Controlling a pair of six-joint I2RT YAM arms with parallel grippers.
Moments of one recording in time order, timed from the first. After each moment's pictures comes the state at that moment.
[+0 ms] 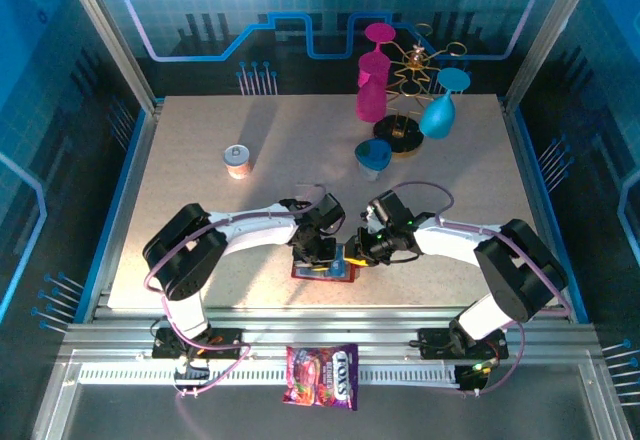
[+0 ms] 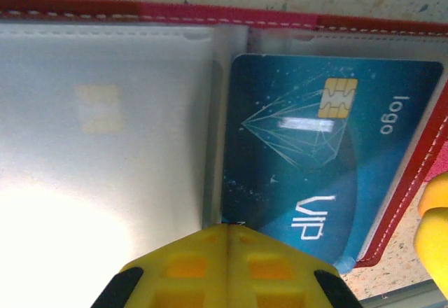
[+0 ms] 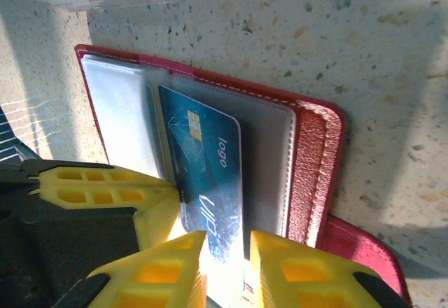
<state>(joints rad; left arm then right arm) -0.82 1.79 1.09 -0.68 0.24 -0.89 0.59 1.54 0.68 -0.23 -0.57 0.84</state>
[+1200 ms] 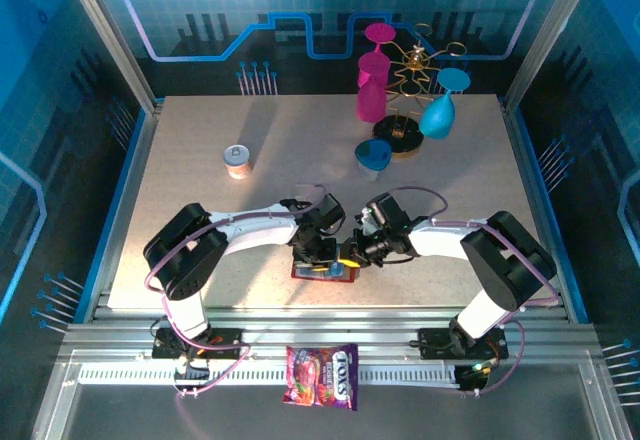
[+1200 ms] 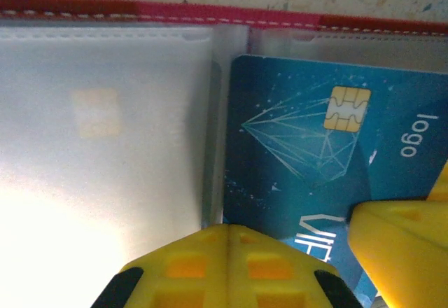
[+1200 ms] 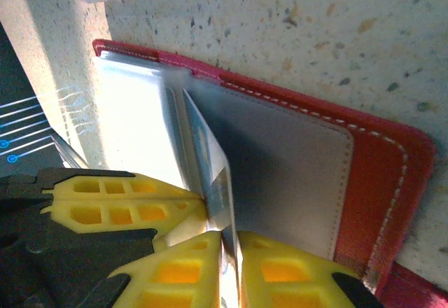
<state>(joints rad) -0.82 1.80 1.09 -0.68 0.23 -0.90 0.60 1.61 0.65 -0.07 -0.66 0.92</state>
